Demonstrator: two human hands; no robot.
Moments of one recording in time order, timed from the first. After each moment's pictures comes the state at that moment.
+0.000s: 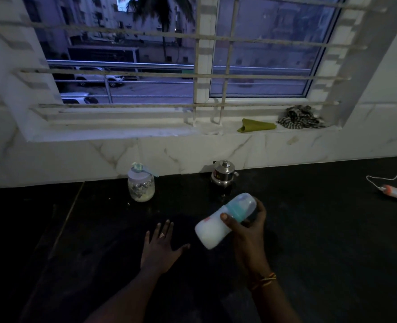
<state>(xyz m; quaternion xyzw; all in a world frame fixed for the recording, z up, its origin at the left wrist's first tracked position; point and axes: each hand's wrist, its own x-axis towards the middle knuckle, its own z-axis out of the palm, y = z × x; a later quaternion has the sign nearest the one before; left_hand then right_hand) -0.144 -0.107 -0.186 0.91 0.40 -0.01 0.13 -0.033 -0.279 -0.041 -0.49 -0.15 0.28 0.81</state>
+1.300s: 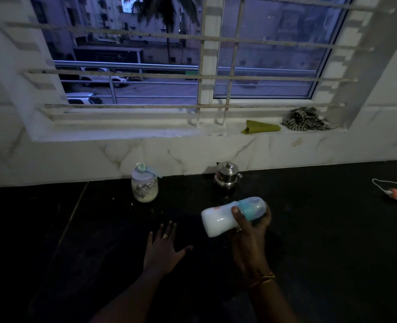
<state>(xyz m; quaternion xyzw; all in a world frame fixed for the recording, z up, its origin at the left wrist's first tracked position) -0.145 -0.108 -0.181 0.91 0.41 0.00 0.11 -0.032 -0.267 -0.045 -0.40 -0.09 0.31 0.86</state>
